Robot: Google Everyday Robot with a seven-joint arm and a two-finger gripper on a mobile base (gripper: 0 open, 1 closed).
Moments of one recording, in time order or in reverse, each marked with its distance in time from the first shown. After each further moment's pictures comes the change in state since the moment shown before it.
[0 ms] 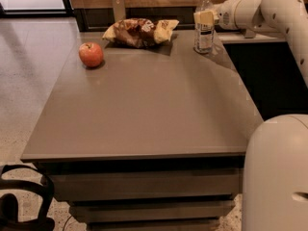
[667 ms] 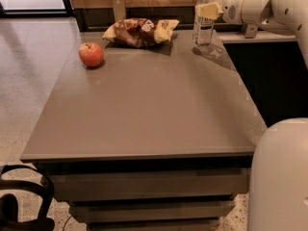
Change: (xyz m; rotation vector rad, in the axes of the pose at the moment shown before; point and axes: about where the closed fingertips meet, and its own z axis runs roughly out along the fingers) arm -0.032 0.010 -0.022 -0.064 -0.087 0.038
